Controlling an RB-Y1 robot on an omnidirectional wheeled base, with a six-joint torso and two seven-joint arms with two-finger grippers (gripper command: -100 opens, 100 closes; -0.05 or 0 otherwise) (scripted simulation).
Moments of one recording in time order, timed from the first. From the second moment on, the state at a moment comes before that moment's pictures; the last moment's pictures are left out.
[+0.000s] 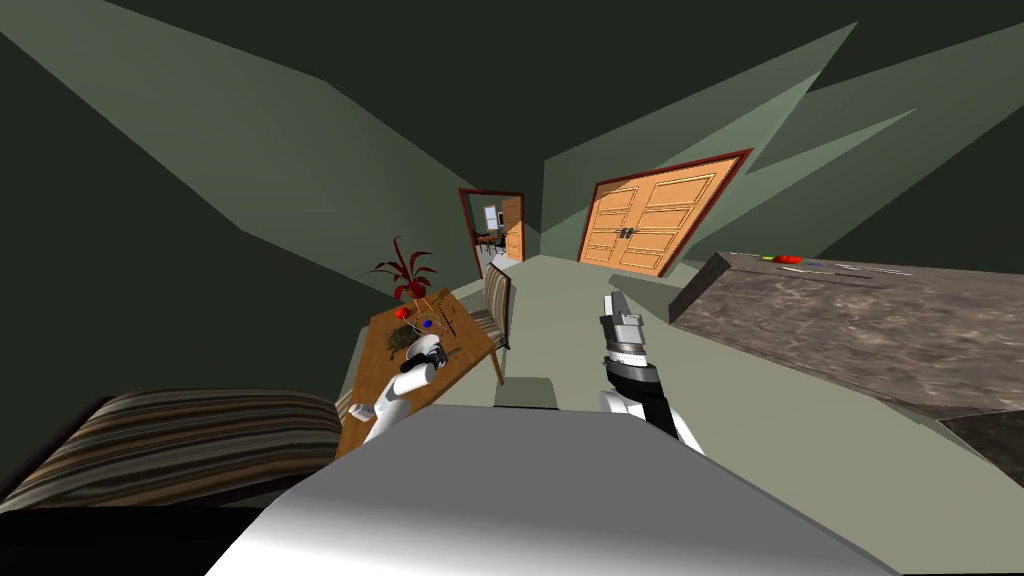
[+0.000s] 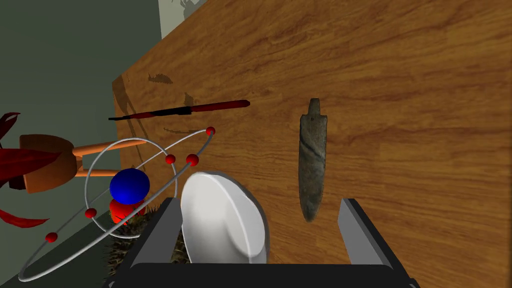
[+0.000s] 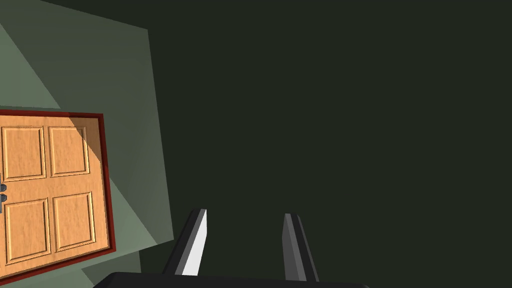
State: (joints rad) left arm 0.08 0.31 0.26 -1.36 0.38 0.49 0.19; right arm 0.52 0.00 0.04 -2.20 0.07 -0.57 0.12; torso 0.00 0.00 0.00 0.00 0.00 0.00
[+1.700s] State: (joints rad) left arm -0.11 0.40 0.30 -0.99 0.50 0.87 0.30; right arm 0.52 0.00 0.04 -2.20 0.07 -0.57 0.12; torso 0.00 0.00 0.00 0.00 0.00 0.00
